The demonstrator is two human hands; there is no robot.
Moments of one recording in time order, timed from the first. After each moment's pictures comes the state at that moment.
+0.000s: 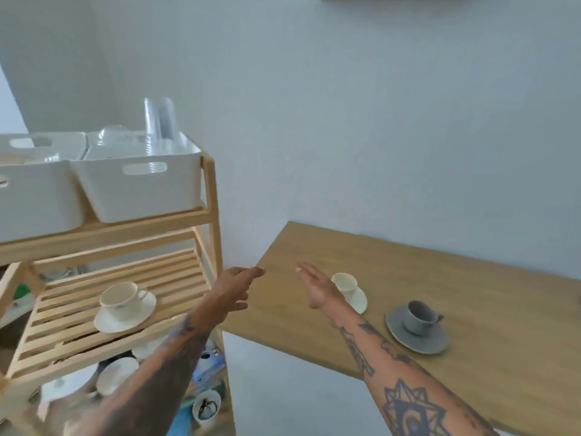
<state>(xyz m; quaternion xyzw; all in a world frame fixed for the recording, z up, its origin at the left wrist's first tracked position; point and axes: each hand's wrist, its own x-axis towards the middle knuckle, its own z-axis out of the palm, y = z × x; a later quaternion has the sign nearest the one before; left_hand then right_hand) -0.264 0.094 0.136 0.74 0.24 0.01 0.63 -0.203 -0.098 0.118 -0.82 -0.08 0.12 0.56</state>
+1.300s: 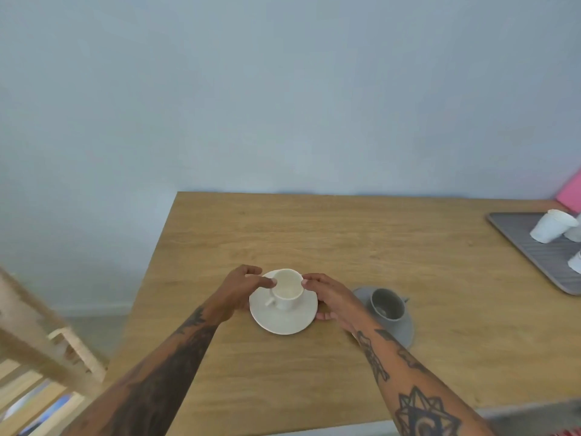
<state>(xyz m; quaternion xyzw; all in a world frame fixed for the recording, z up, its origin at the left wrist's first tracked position) 0.016 -0.015 0.013 0.75 0.11 -0.27 0.59 -0.033 -0.228 0.006 -0.73 0.23 0.18 0.62</state>
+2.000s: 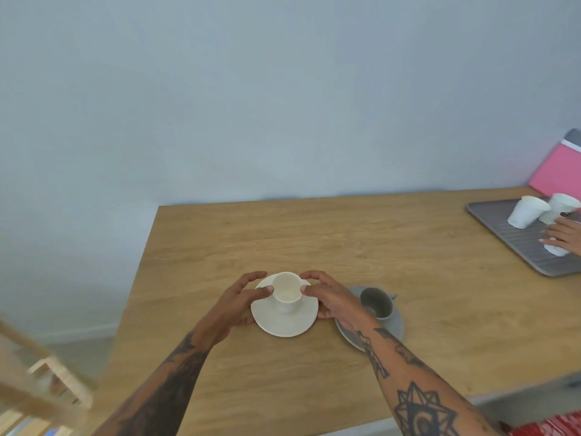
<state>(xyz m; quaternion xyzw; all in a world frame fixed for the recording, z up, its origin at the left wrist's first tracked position) 0.006 -0.025 0.007 0.70 0.04 -0.30 0.64 -0.035 -0.253 0.008 -0.72 0.21 0.15 0.64</state>
